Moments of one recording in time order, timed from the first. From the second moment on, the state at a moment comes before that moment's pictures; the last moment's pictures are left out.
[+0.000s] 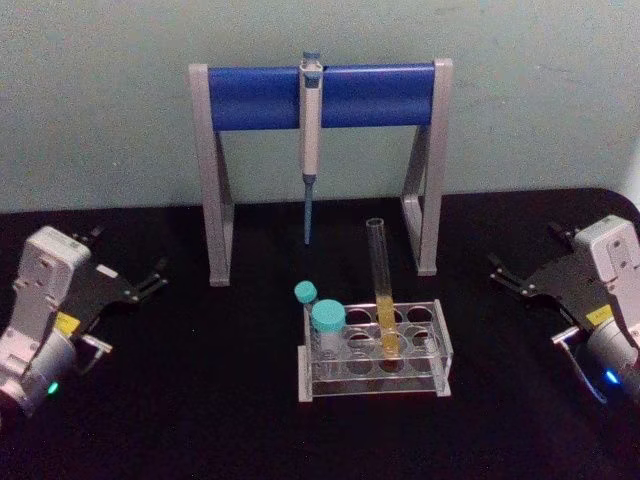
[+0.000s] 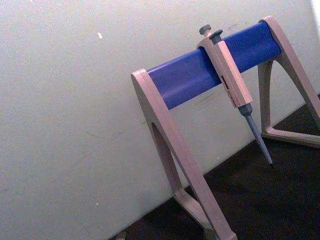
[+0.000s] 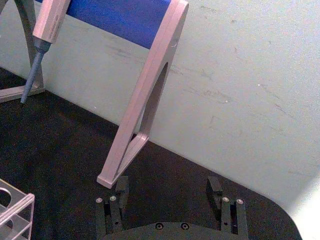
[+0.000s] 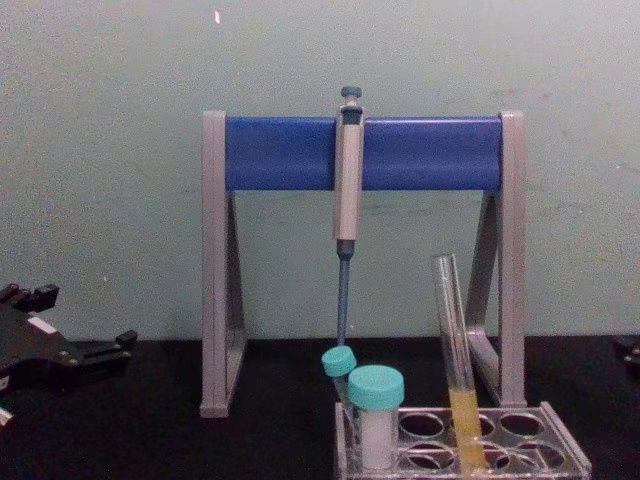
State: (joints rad) left arm -0.20 0.60 0.45 -1.41 -0.25 -0.12 0.03; right arm 0.20 0.60 -0.45 -1.41 0.25 -0.12 -0.03
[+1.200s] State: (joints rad) left arm -0.20 0.60 0.45 -1.41 -0.25 -0.12 0.03; right arm 0.20 0.60 -0.45 -1.41 0.25 -0.12 -0.03
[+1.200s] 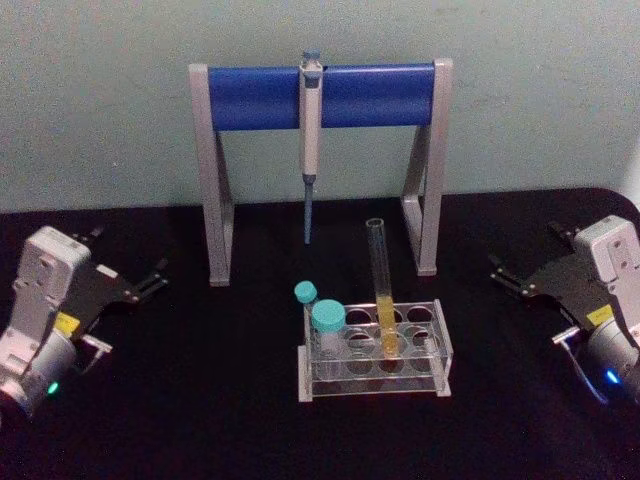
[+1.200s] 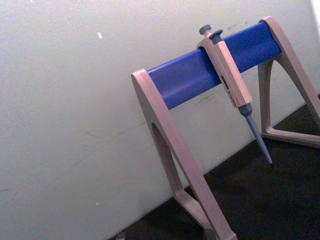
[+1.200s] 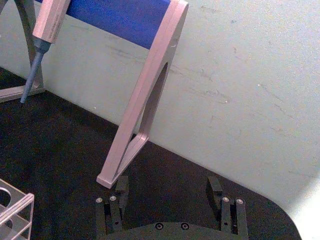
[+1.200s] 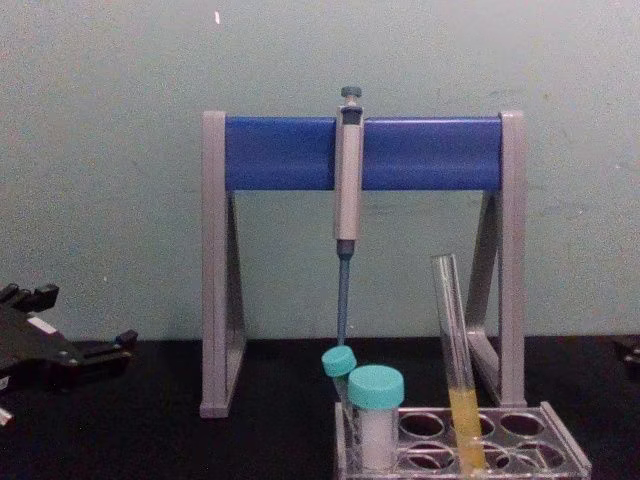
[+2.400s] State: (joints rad) left arm -0.20 0.60 0.45 -1.41 -0.25 -0.12 0.03; right arm 0.17 0.60 -0.40 -1.46 0.25 -0.17 0.04
